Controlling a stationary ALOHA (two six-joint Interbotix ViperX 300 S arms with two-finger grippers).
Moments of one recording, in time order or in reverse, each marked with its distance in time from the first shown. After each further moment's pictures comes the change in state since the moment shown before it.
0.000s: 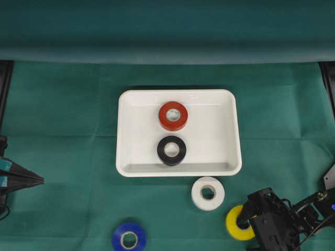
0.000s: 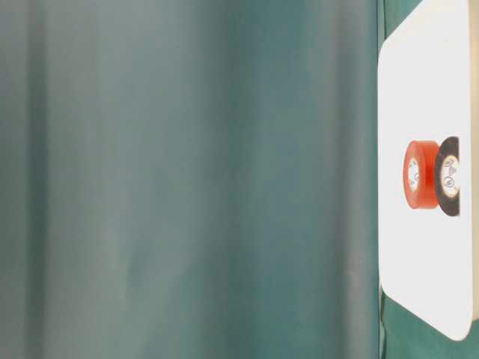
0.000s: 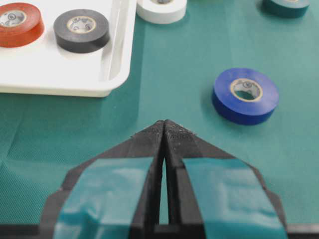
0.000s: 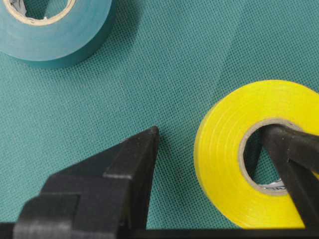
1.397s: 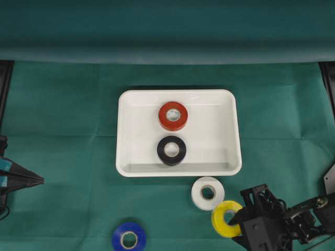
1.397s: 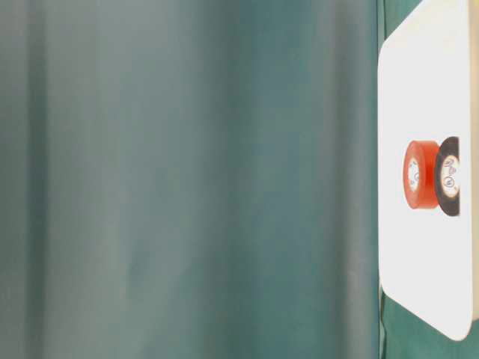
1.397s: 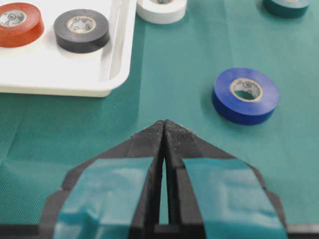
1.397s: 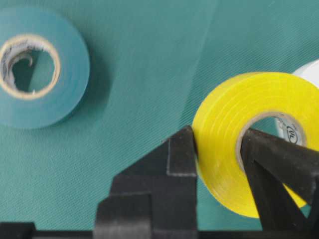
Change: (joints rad) left arm 0.000 0.000 0.000 -0.002 -0.002 0.000; right arm 0.057 -0.100 -0.183 0.000 0.350 0.011
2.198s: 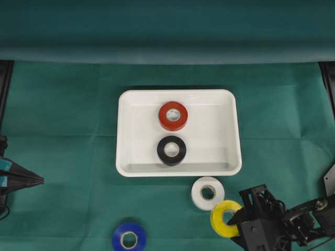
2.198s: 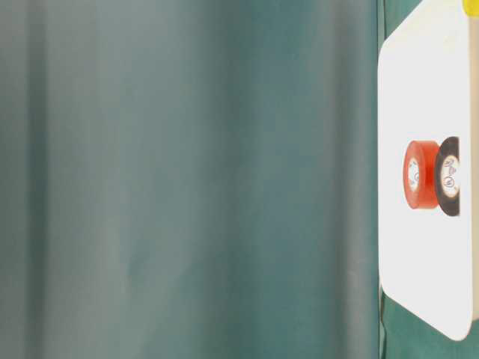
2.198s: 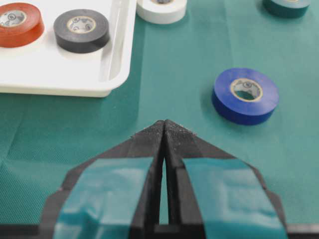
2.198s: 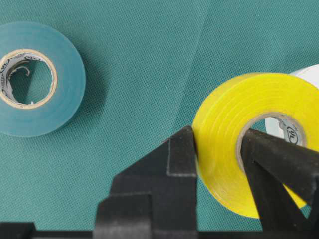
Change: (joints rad) left arm -0.002 0.000 0.000 0.000 0.000 0.000; right arm 0.005 0.000 -0.023 0.000 0.038 0.002
